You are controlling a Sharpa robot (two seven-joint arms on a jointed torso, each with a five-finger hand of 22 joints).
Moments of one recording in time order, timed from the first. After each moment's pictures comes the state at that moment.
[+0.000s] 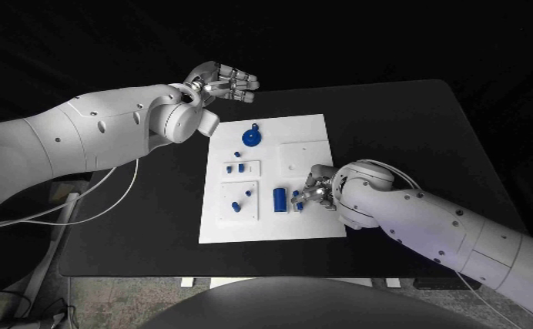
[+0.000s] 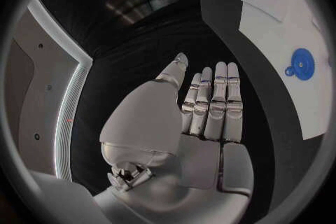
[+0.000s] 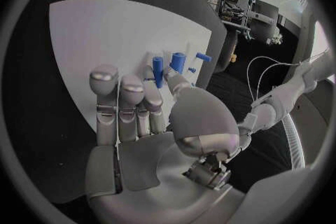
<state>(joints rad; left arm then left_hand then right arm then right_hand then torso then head) 1.27 -0.76 -0.13 1.23 -0.22 -0.22 0.25 1.39 -0.02 0.10 -0.03 0.09 1.00 0.15 0.06 0.06 1.13 0.13 0.06 0.06 1.18 0.11 0.07 0.08 0.07 1.05 0.09 0.08 0.15 0.82 -0.52 0.19 1.39 -1.39 0.09 -0.63 1.07 0.02 0.17 -0.08 0.26 1.25 0.03 0.07 0.07 1.38 -0.04 1.08 1.29 1.45 -0.09 0.97 1.04 0.05 1.47 -0.11 0.72 1.31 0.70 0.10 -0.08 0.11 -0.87</state>
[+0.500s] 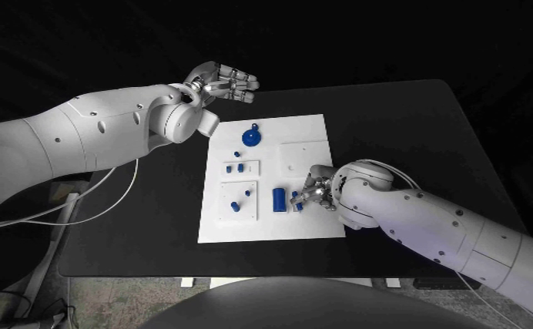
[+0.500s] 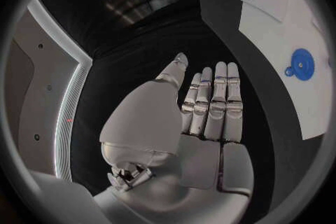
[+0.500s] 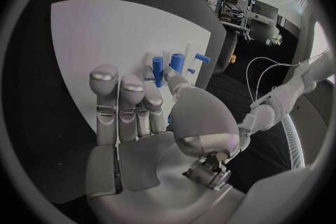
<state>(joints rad) 1.27 -0.75 -0.13 1.23 -0.22 -0.22 0.25 1.39 -0.02 0.10 -0.02 0.09 1.00 0.15 0.06 0.06 1.13 0.13 0.06 0.06 1.18 0.11 0.07 0.08 0.07 1.05 0.09 0.08 0.14 0.82 -0.52 0.19 1.39 -1.39 0.09 -0.63 1.07 0.02 0.17 -0.08 0.26 1.25 0.03 0.07 0.07 1.38 -0.04 1.08 1.29 1.45 -0.09 0.97 1.04 0.05 1.47 -0.11 0.72 1.31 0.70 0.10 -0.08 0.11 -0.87</state>
